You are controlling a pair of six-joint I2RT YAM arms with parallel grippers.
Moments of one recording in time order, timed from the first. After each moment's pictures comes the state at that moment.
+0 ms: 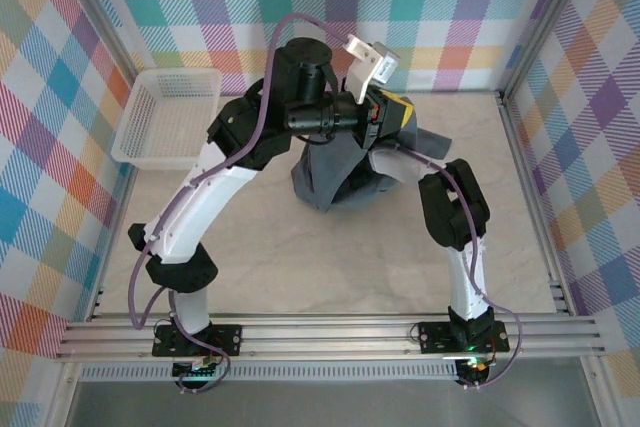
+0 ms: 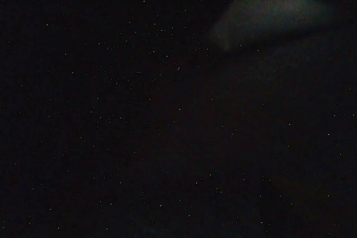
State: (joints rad) left arm -0.93 1.85 2.54 -0.89 0.35 -0.21; right arm 0.56 2.10 1.62 -0.61 -0.12 0.45
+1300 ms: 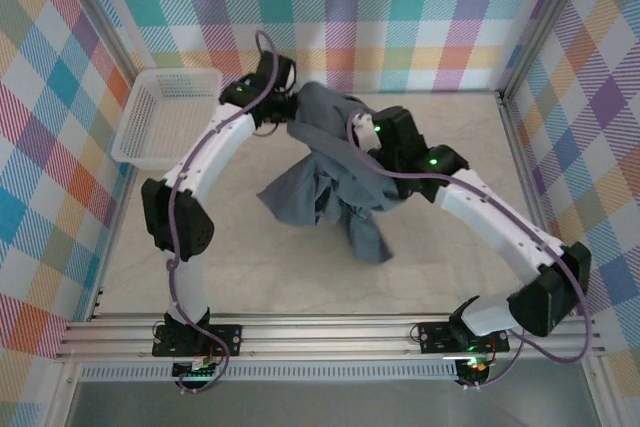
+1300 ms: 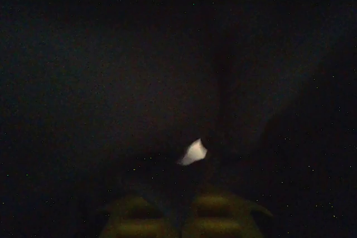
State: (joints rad) left arm -0.44 1.99 1.99 -0.88 -0.01 -0.35; right arm 0.65 1.38 1.39 -0.65 -0.20 0.23
